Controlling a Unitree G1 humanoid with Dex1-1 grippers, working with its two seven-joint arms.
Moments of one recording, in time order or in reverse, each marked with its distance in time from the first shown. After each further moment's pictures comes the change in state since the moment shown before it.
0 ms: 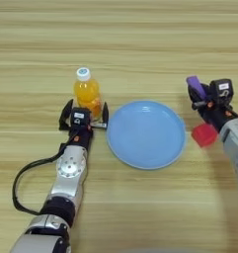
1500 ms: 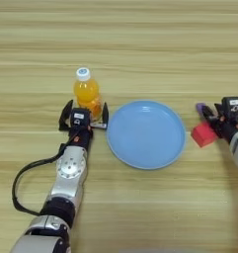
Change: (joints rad) left arm 0.003 -0.001 0.000 -0.003 0.000 -0.002 0.001; right arm -0.035 -0.057 -0.048 0.359 0.010 -0.130 0.002
